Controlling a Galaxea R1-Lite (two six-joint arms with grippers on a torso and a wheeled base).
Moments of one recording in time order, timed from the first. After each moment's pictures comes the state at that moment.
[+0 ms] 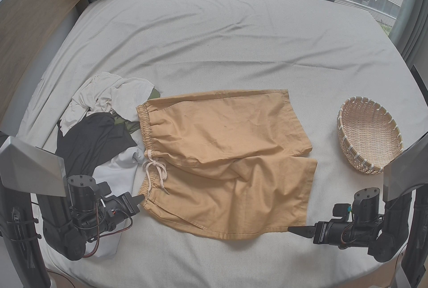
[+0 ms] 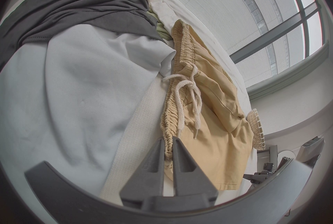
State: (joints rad) left arm -0.22 2.22 -0.22 -1.54 -0.20 -0.64; right arm 0.33 2.23 -0.03 -1.54 0.35 0.54
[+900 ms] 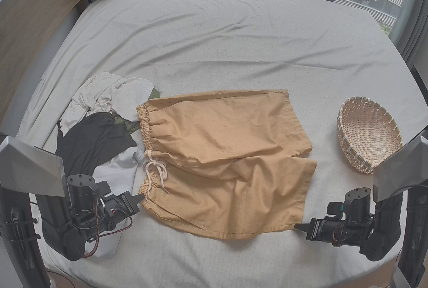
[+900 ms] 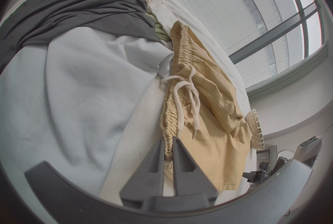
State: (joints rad) left arm -0.22 2.22 -0.22 -1.54 -0.20 -0.64; right arm 0.34 2.29 -0.08 -1.54 0.27 0.56
